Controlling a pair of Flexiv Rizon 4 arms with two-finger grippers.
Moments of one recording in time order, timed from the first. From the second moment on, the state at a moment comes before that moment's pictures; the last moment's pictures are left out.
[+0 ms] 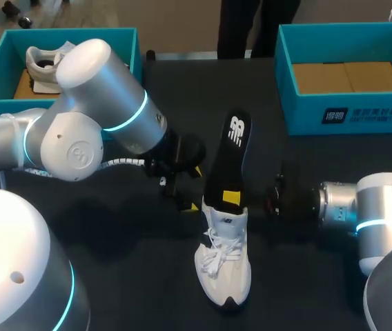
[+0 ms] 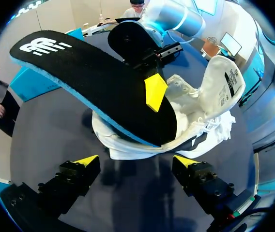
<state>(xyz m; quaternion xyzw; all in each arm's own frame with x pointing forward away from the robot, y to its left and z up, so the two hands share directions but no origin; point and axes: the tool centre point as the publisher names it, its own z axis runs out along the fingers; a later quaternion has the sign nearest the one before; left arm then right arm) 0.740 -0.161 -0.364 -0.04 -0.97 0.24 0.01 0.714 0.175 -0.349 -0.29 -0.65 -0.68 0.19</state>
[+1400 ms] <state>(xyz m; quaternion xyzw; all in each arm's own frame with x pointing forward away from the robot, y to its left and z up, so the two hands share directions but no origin) 0.740 -0.161 -0.364 -0.04 -0.97 0.24 0.01 0.701 0.182 -0.343 -0.26 -0.68 -0.65 0.22</state>
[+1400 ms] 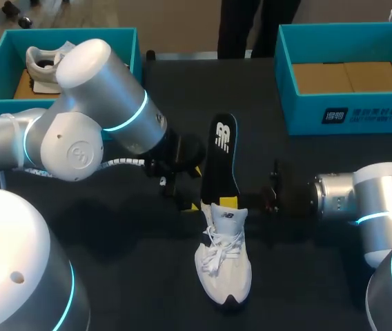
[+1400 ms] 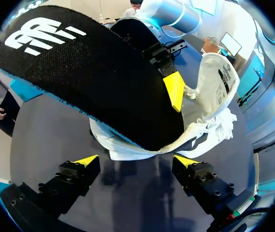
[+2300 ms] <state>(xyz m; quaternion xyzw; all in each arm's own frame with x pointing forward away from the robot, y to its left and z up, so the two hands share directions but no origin) 0.740 -0.161 -0.364 -0.04 -0.97 0.24 0.01 0.724 0.176 -0.332 -0.26 -0.68 -0.64 0.22</state>
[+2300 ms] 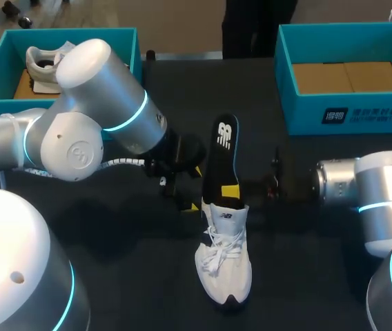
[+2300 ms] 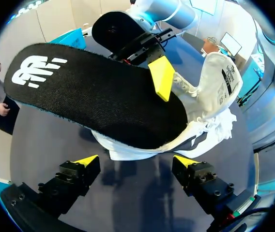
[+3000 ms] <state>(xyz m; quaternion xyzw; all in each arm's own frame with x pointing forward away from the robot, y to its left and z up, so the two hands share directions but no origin) 0.740 -0.161 -0.364 -0.04 -0.97 0.24 0.01 0.740 0.180 -0.322 -0.28 -0.69 -0.63 0.21</state>
